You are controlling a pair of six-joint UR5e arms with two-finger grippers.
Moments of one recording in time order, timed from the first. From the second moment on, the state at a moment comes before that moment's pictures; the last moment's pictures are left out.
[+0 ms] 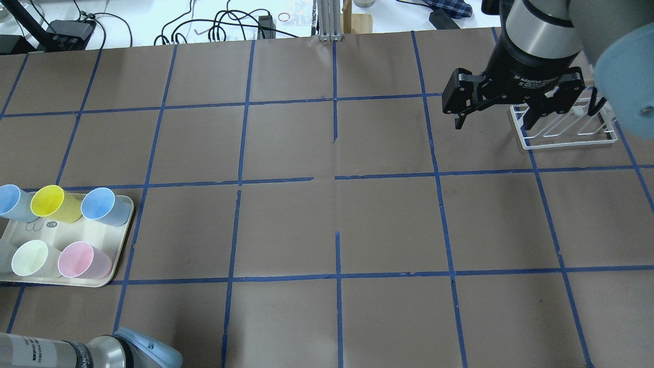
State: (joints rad) left arm -0.38 -1.87 -1.77 -1.19 1.25 1.42; right arm 1.63 -1.67 1.59 -1.54 -1.64 0.17
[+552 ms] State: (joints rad) left arm -0.66 -1.66 -1.69 -1.37 1.37 1.11; right arm 1.63 -1.67 1.59 -1.54 -1.64 0.17
